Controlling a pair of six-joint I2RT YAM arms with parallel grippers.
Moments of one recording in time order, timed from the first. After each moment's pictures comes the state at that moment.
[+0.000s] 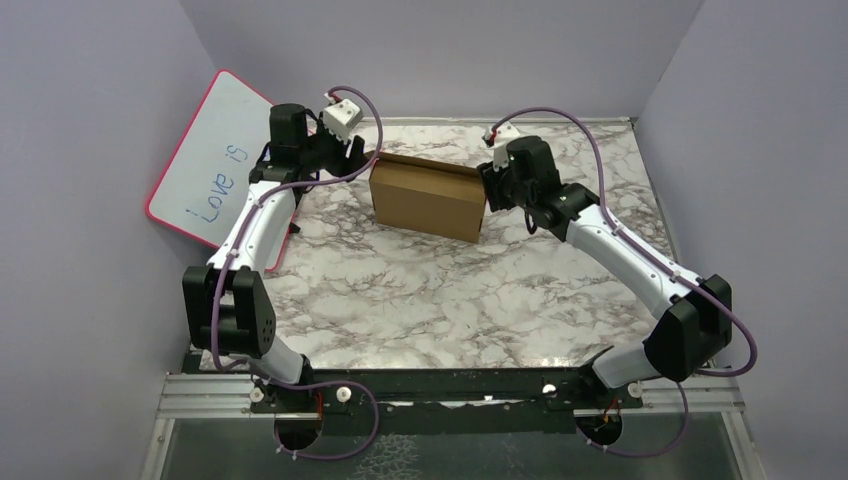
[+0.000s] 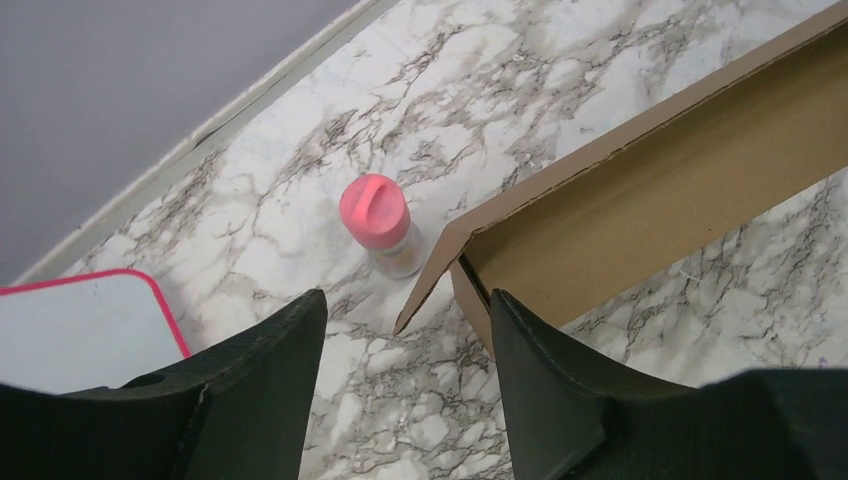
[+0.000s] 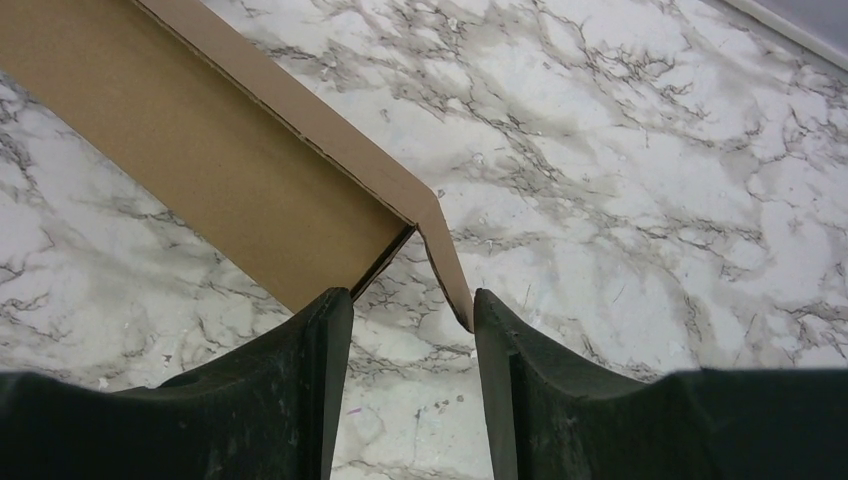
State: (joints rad) left arm -0.08 1.55 1.33 -0.23 0.54 0.33; right arm 0.55 1.46 1.28 -0.40 0.18 -0.07
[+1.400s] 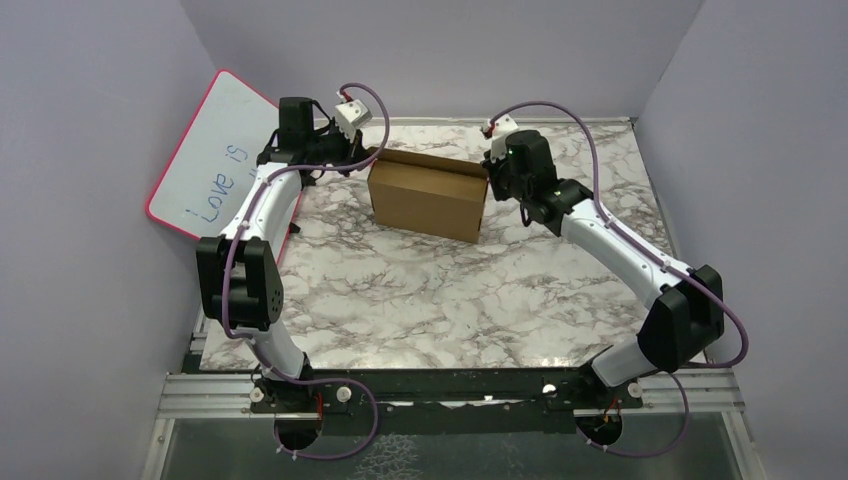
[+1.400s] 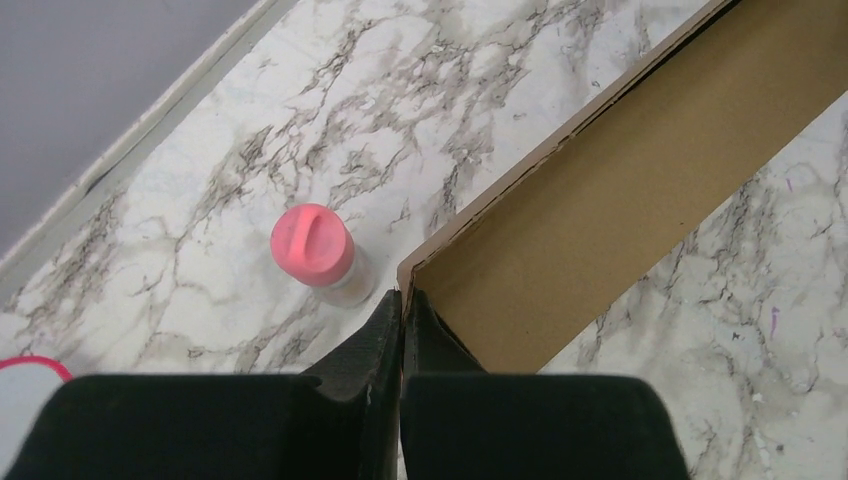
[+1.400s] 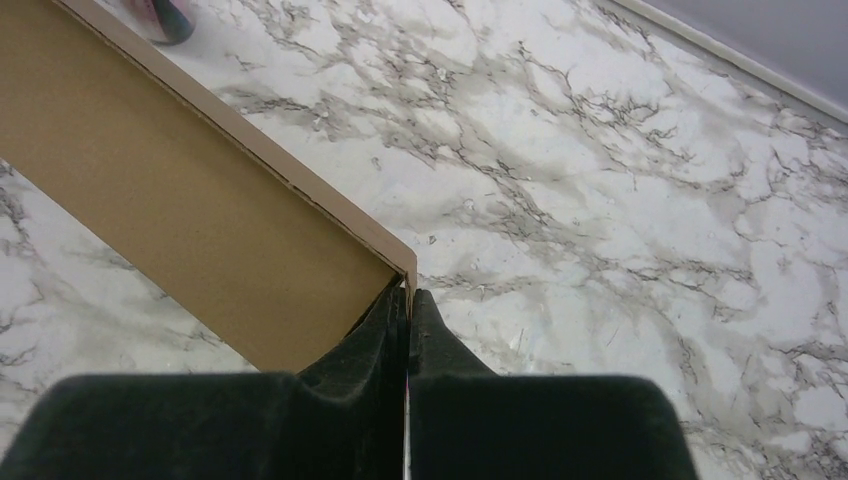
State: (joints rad) left arm -0.07 1.73 1.48 -0.33 0.78 0.48; right arm 0.54 1.49 1.27 -0.28 0.18 -0.09
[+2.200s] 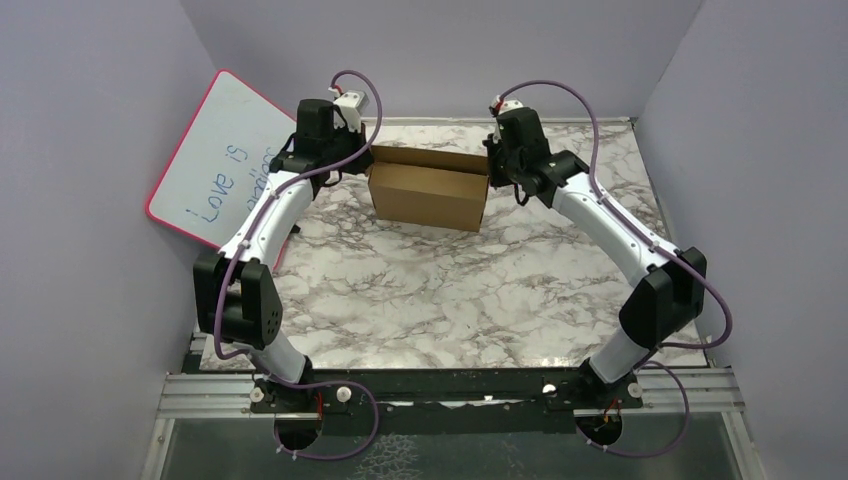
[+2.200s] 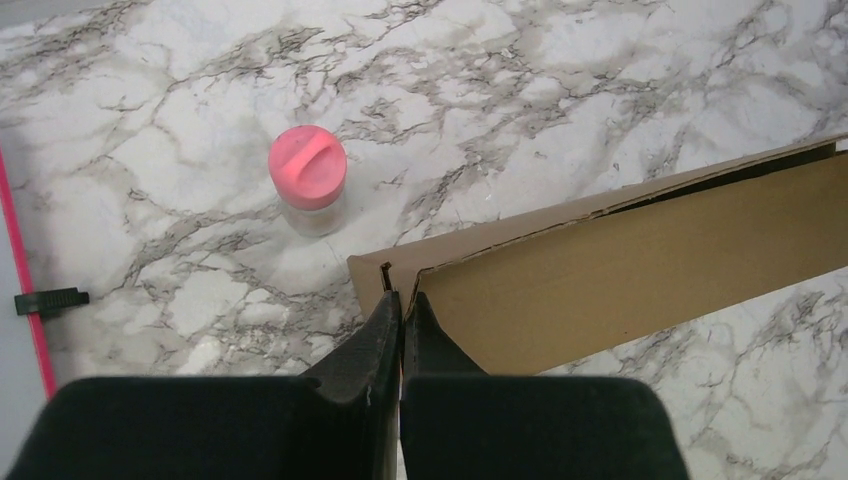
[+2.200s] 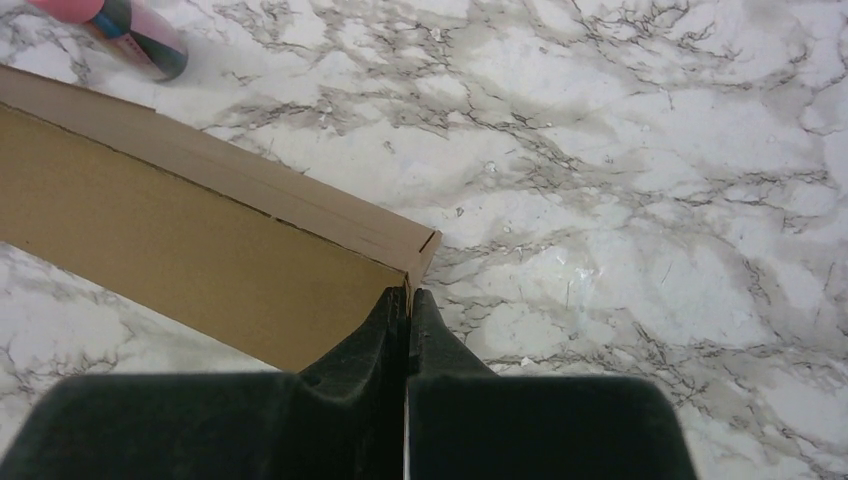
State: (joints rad) left arm -0.19 1.62 1.44 -0.36 0.36 -0.04; right arm 0.53 1.63 1.53 -0.55 0.19 0.16
